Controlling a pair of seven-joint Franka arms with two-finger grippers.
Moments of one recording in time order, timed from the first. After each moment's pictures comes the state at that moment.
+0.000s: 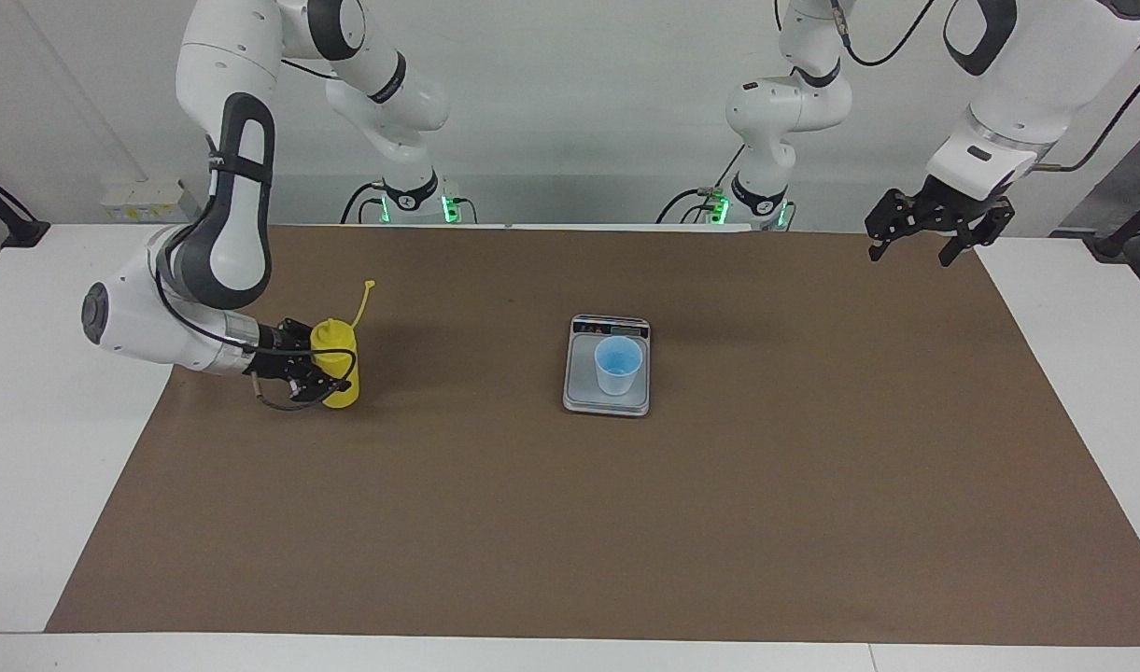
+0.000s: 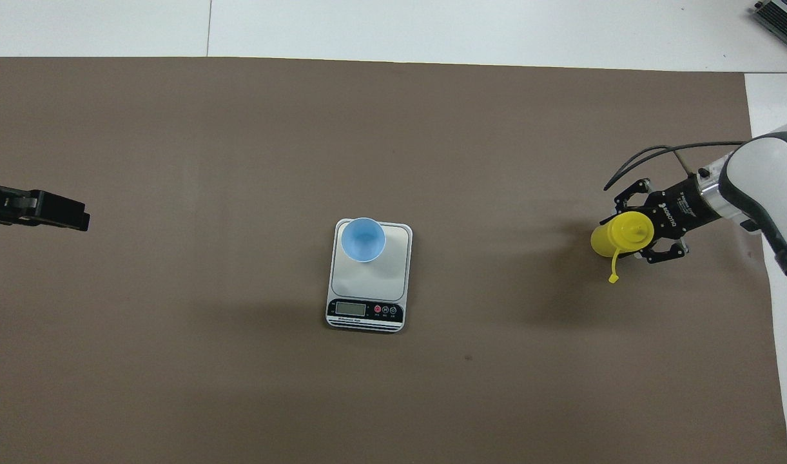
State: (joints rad) left arm 0.07 -0.04 -0.14 -1.62 -0.02 1.56 0.07; right arm -0.23 0.39 0.05 -1.71 0.42 1.69 0.90
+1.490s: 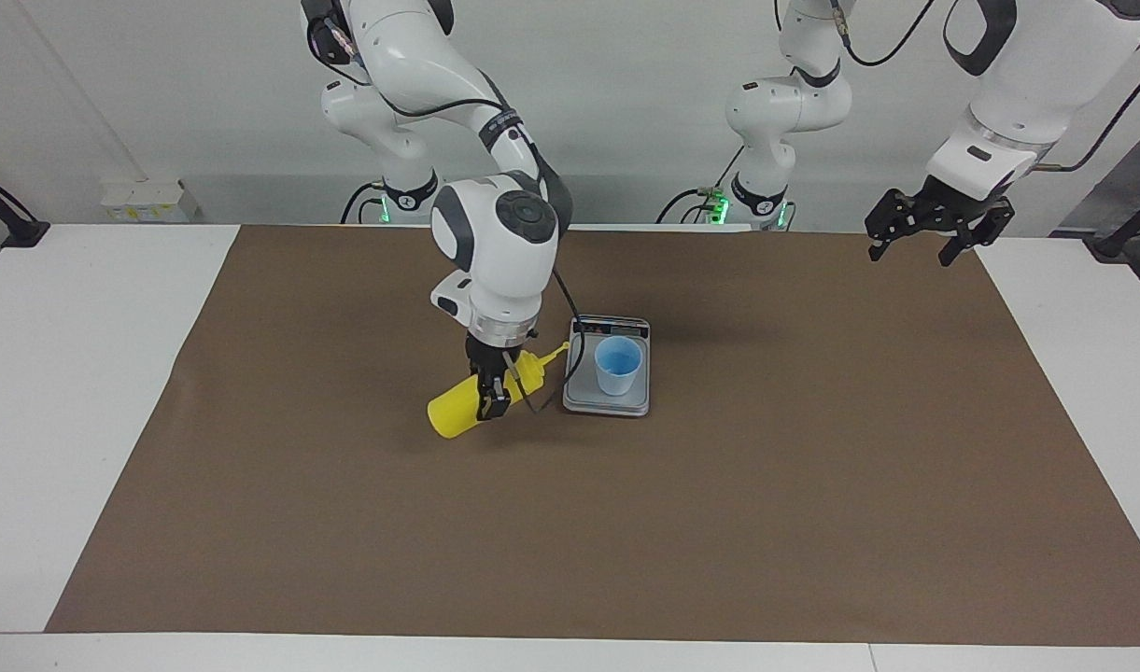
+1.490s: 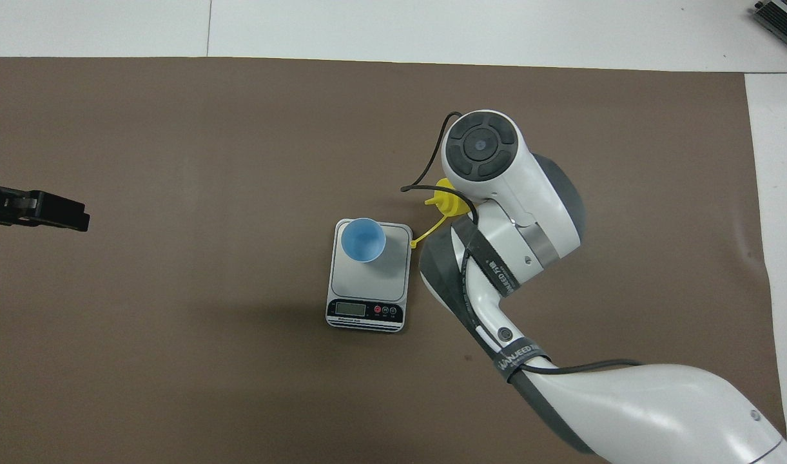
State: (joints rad) left arm 0.07 -0.04 -0.14 -1.62 -0.02 1.56 0.07; right arm 0.41 0.43 0.05 -1.55 -0.39 1.97 1.88
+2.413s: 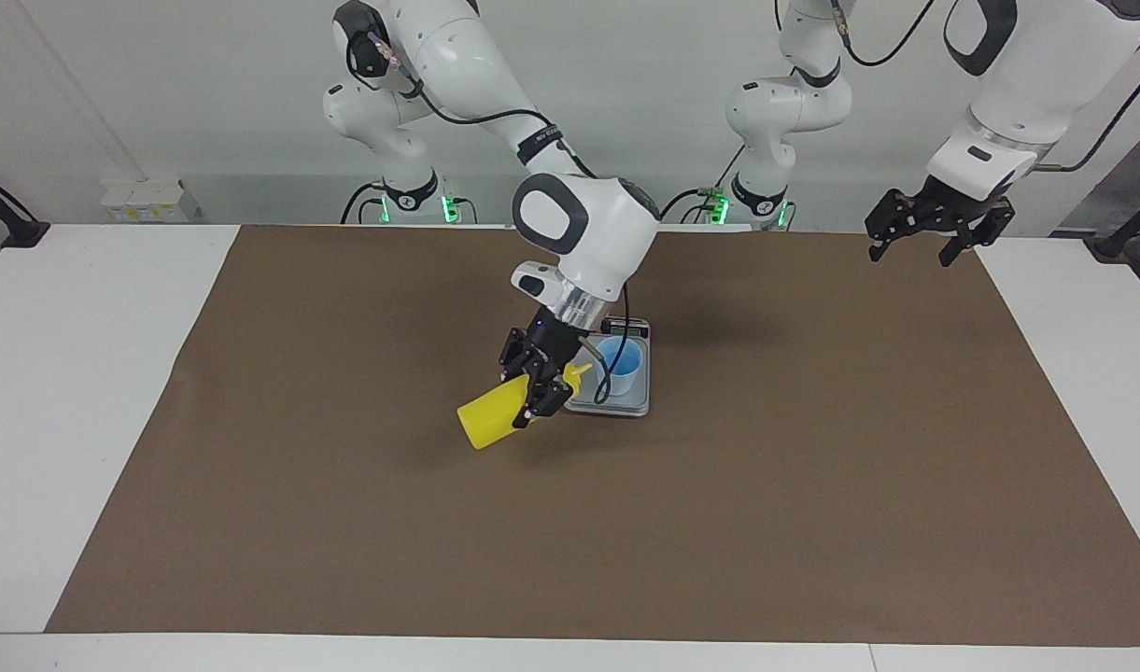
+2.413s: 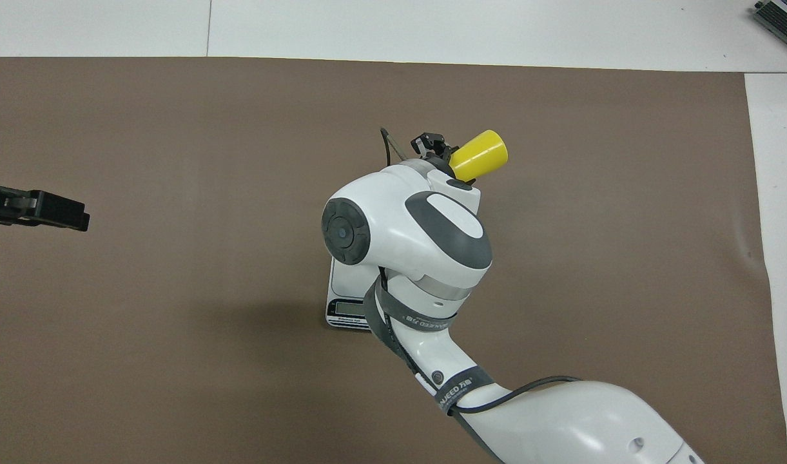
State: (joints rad) left arm 0.07 -0.04 -0.14 -1.62 -0.02 1.56 0.07; right arm 0.56 0.49 0.05 -1.50 -0.88 1.95 2.06
